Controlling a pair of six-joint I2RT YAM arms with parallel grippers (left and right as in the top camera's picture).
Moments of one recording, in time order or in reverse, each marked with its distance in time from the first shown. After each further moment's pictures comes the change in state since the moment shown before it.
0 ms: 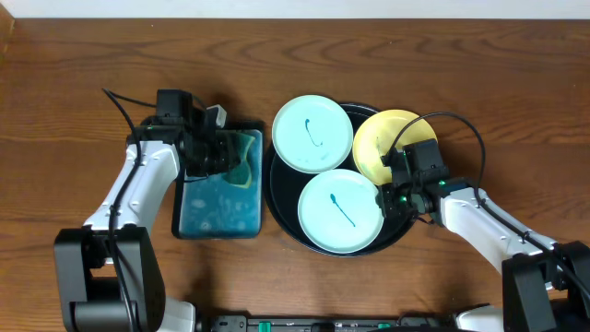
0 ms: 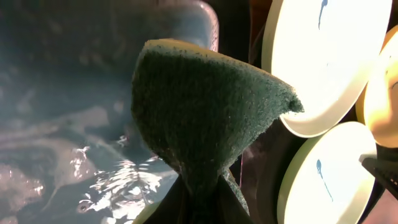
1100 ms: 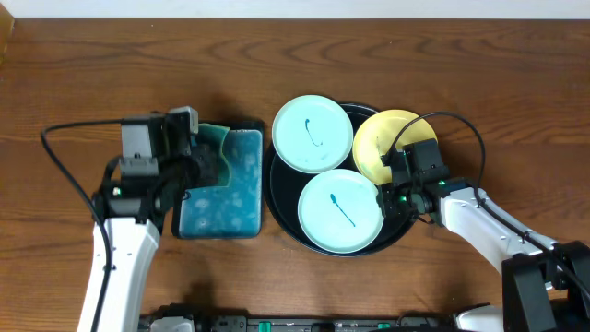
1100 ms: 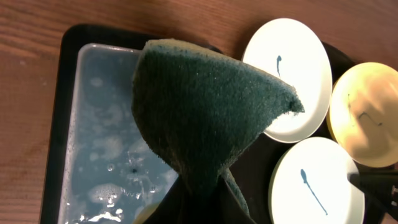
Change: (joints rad) left arm 0.000 -0.512 -0.138 -0.025 -0.179 -0.074; right arm 0.000 0.000 0.000 0.003 -0.001 0.001
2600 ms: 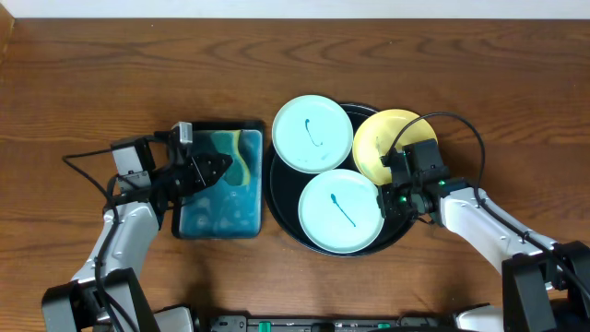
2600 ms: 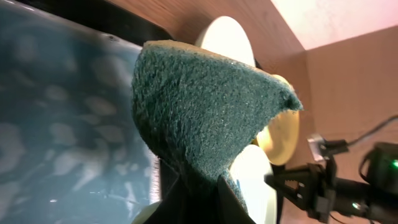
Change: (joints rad) left arm 0.229 0.291 -0.295 0.607 0.645 -0.117; right arm 0.000 0.000 0.000 -0.010 -0.004 0.000
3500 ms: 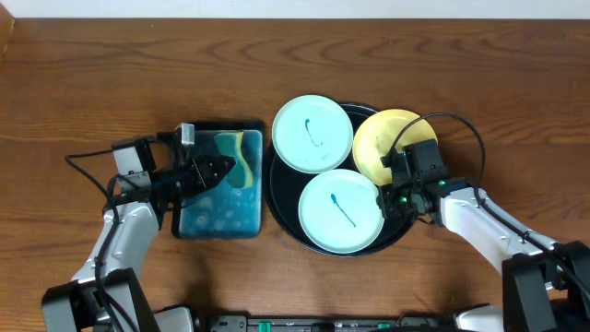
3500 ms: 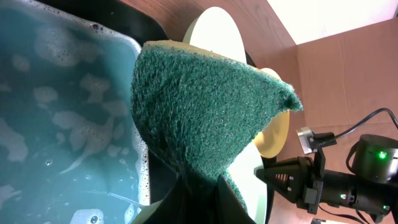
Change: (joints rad) left arm 0.000 0.000 0.000 -0.020 0.030 0.002; right arm 0.000 0.000 0.000 -0.010 0.001 0.002
